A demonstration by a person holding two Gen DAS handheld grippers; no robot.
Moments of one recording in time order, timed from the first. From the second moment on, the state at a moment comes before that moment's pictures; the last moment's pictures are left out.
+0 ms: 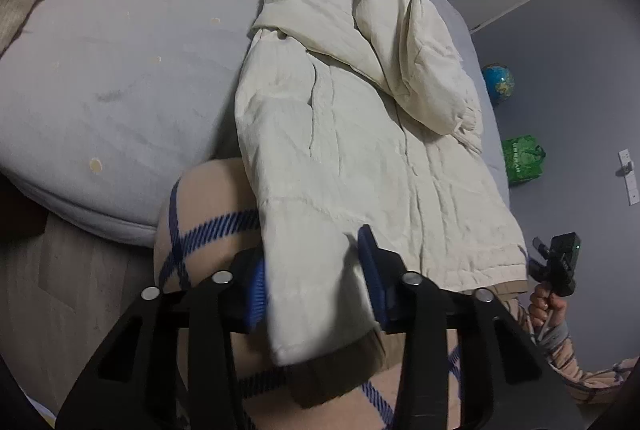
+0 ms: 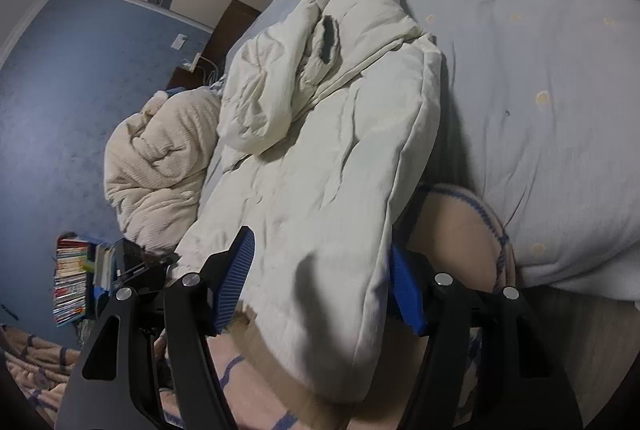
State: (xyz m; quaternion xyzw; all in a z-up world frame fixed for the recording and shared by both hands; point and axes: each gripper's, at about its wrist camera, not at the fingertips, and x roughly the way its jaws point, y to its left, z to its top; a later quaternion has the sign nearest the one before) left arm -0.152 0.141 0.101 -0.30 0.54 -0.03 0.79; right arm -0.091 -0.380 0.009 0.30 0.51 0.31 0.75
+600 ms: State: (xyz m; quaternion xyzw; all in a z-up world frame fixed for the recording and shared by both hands) left arm -0.147 0.126 0.097 -0.30 0.54 -0.07 0.78; right arm -0.101 -0.371 0.008 0.29 0.49 0.35 0.74
